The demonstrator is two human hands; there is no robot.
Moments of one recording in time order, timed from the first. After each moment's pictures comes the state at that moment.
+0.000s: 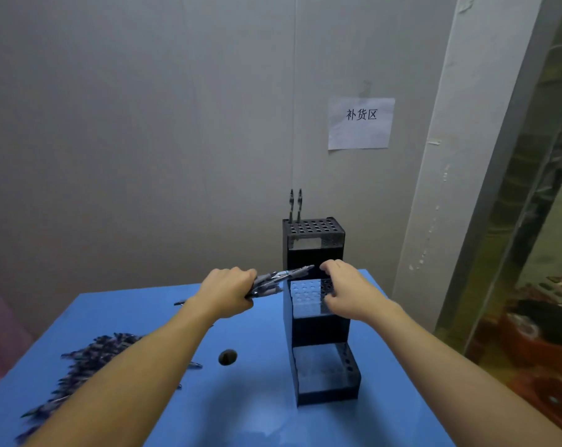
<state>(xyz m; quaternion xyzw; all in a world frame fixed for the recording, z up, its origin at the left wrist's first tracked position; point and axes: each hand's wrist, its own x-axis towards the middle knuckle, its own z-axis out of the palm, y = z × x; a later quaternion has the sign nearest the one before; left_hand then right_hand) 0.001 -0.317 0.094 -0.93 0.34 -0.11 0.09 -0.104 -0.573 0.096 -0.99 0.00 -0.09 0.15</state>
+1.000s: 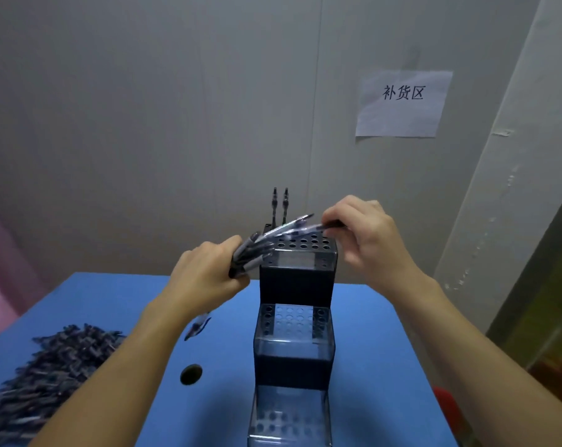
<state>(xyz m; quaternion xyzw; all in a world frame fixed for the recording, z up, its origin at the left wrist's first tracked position) 0.011 -0.398 0.136 -0.94 0.23 -0.21 -0.14 -0.016 -0.673 0.168 -0.82 -0.29 -0.46 0.17</state>
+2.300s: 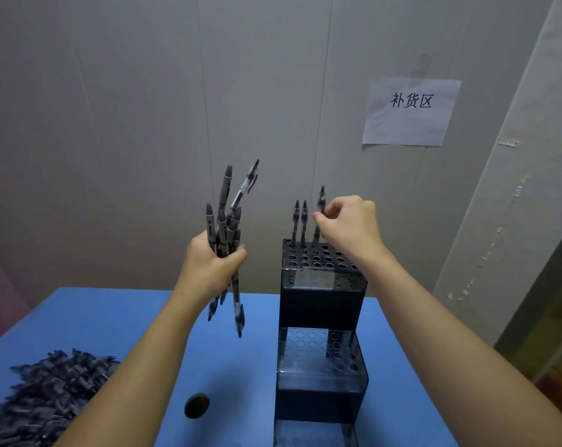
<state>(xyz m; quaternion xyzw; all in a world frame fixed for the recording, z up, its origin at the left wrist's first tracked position) 0.082 -0.378 0.130 -0.80 0.09 -0.16 -0.57 0.083 -0.614 0.181 -0.89 0.06 -0.30 0.34</state>
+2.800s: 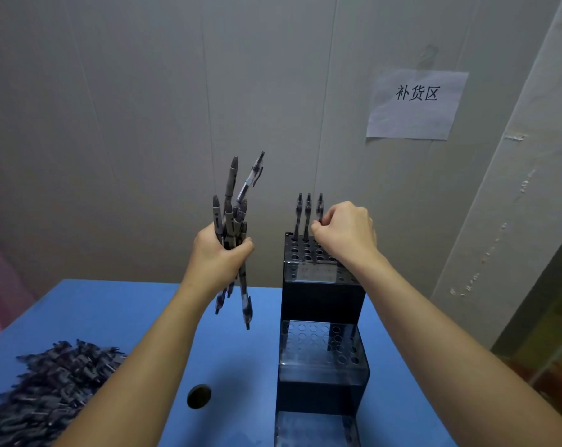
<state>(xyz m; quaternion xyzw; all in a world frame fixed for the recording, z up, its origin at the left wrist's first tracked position) 0.081 -0.386 0.130 -0.80 0.08 -0.16 -0.57 0.072 -0.598 0.174 -0.93 0.13 -0.23 0.27</state>
